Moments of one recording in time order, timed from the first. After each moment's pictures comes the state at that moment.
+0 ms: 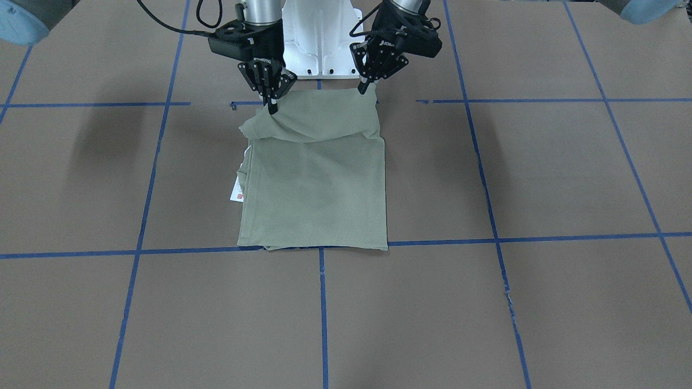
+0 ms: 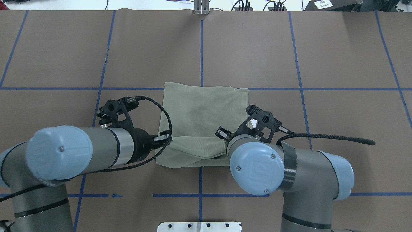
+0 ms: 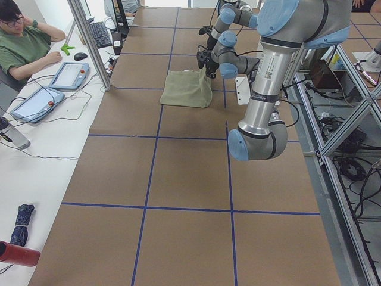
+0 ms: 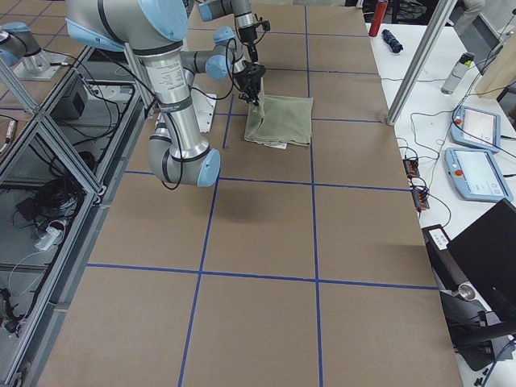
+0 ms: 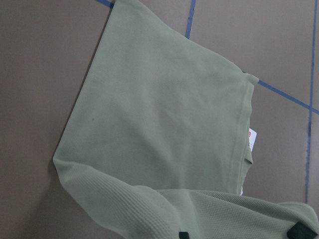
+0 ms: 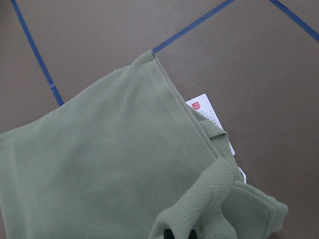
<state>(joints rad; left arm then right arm) -0.37 -1.97 -2.13 -1.77 -1.60 -1.63 0.28 -1.02 2.07 -1.82 1.34 1.96</state>
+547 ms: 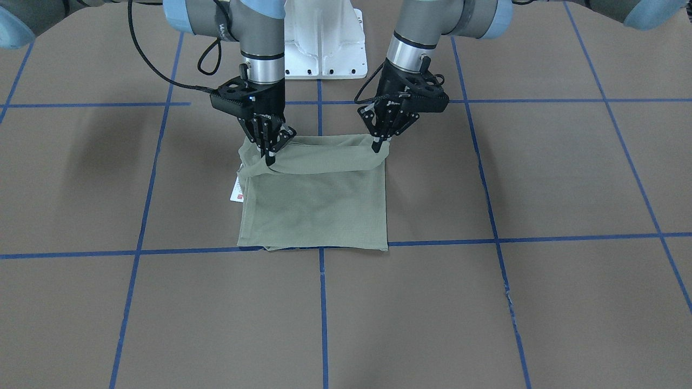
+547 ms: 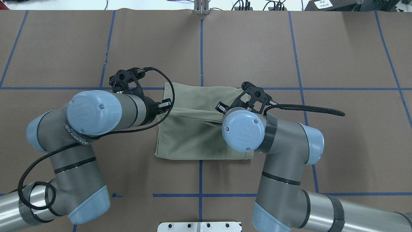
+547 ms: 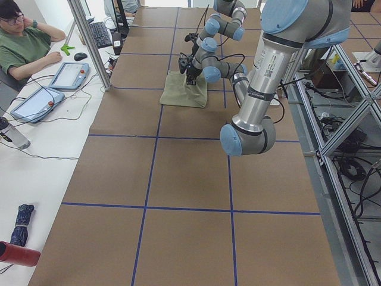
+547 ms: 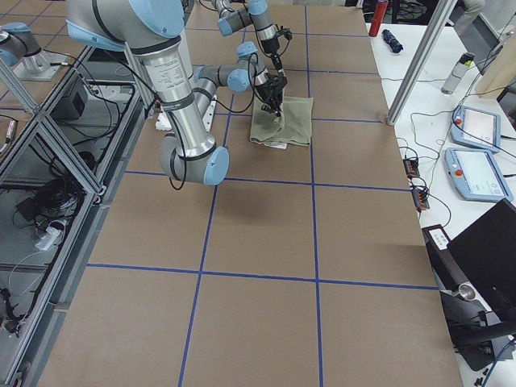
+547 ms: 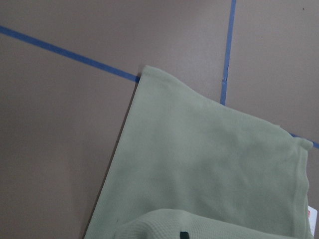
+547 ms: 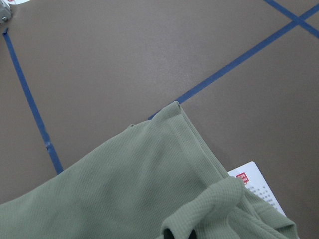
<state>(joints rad) -0.49 -2.09 -1.90 -1.80 -1.56 -1.55 0.39 -0.96 1.83 -1.65 1.35 1.91</state>
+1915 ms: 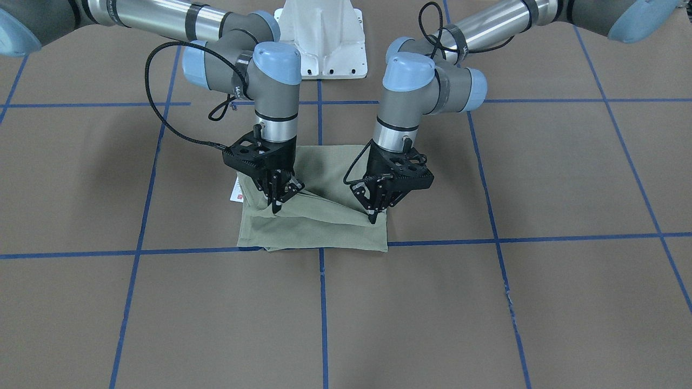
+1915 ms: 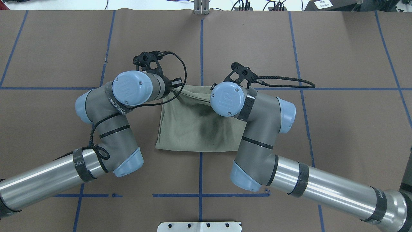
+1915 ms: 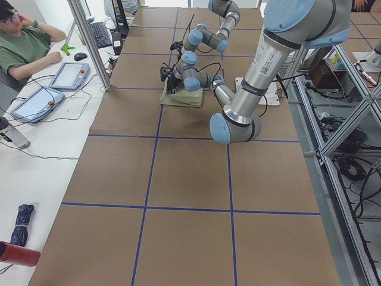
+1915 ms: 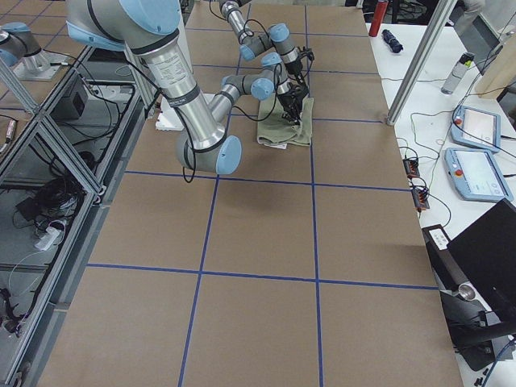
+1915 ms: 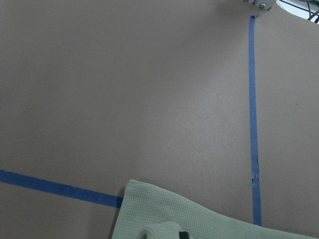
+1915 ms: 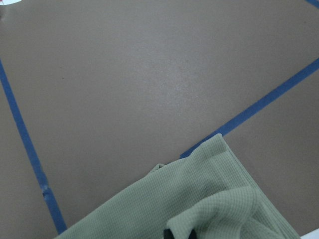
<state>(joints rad) -0.56 -2.22 -1.50 -2.05 -1.53 -1.42 0.48 -0.85 1.54 -1.51 1.41 1.81</state>
